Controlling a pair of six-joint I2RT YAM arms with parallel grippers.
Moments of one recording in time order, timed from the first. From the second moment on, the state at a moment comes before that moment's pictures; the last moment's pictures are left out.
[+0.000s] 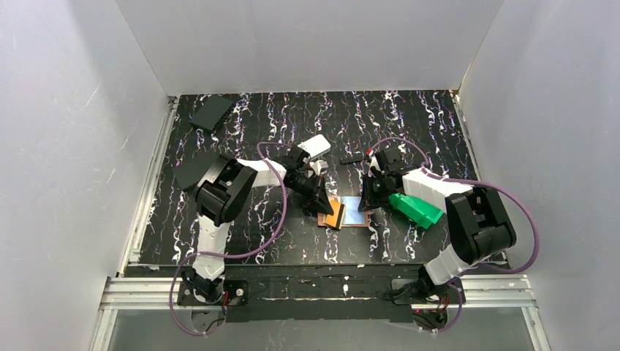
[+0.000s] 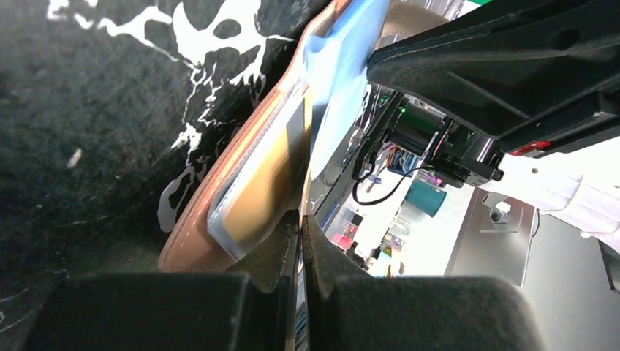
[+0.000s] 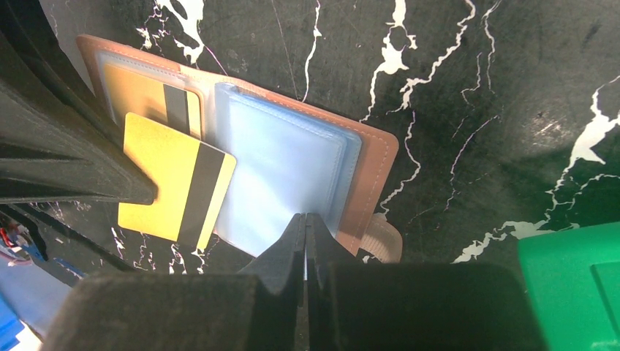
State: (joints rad) left arm -0.60 2.10 1.21 -0.23 0.95 -0.66; right arm 0.40 1.57 0.83 -0.42 -0.36 0.31
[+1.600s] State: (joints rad) left arm -0.59 2.13 1.25 -0.17 0.98 -0.67; right arm 0.39 1.57 0.83 -0.42 -0.37 0.31
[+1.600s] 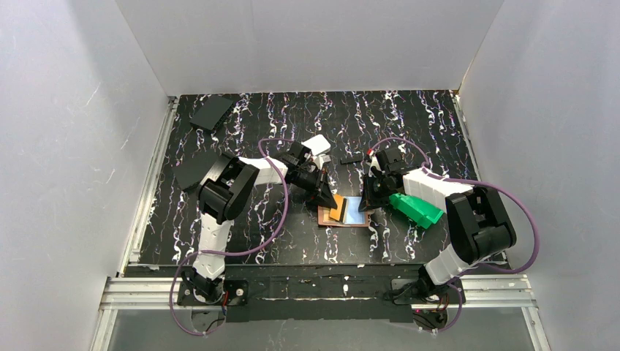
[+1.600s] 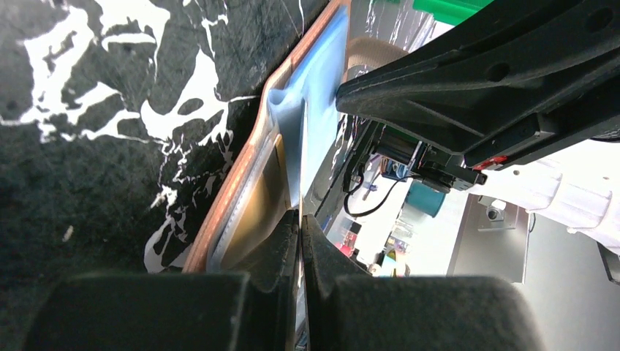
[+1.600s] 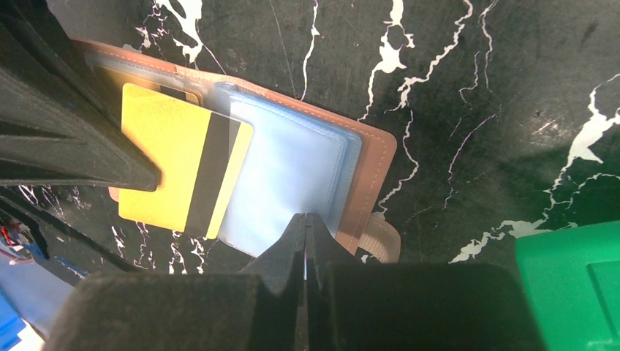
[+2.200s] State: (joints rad) left arm -0.62 2.14 1.25 -0.08 0.94 -0.69; right arm 0.39 1.57 0.83 -0.42 -0.37 0.31
